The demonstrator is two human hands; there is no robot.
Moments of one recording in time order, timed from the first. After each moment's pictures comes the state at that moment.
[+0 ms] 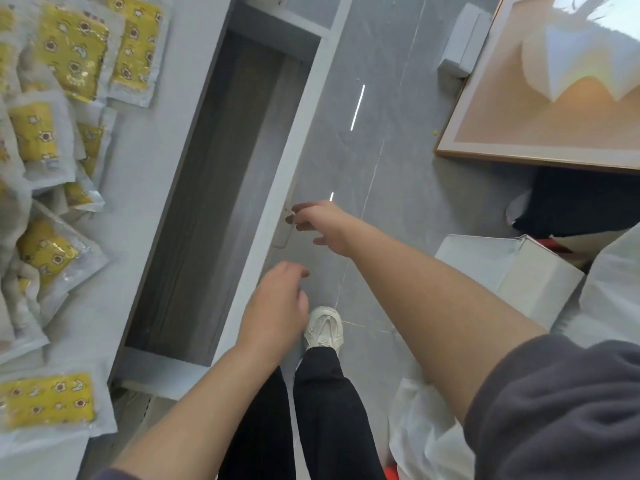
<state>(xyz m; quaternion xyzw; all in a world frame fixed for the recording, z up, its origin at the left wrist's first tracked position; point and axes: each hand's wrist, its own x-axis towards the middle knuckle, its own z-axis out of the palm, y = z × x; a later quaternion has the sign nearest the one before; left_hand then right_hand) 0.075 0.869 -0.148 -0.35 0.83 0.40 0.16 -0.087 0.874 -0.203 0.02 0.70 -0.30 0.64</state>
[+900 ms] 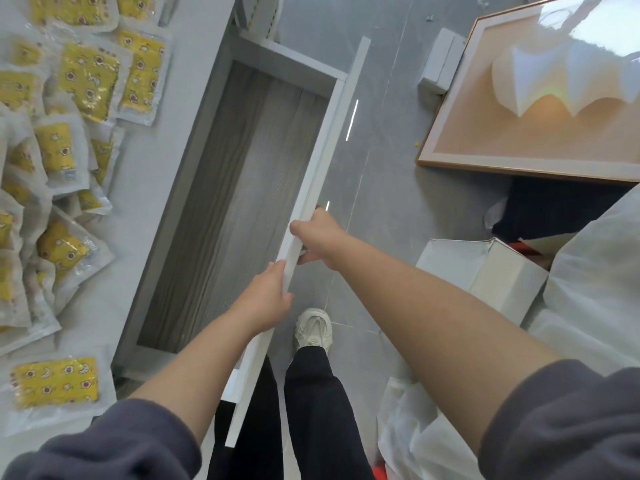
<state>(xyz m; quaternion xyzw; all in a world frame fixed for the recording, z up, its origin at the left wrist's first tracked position) 0.062 0.856 -0.145 -0.35 0.74 0.45 0.35 -0.079 0.889 -0.147 0.07 0.72 -0.34 0.60</state>
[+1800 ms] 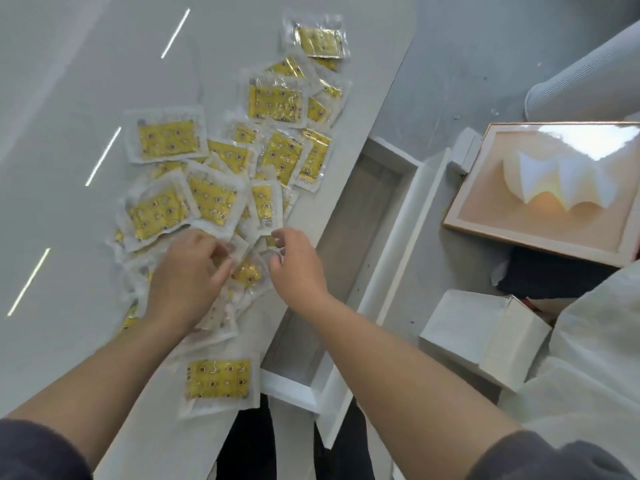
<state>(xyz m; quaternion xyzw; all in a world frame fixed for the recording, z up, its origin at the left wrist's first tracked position) 0.213 0.608 -0.043 -0.40 0.87 0.29 0.04 0.084 0.712 -0.045 -0.25 0.85 -0.24 0.39</state>
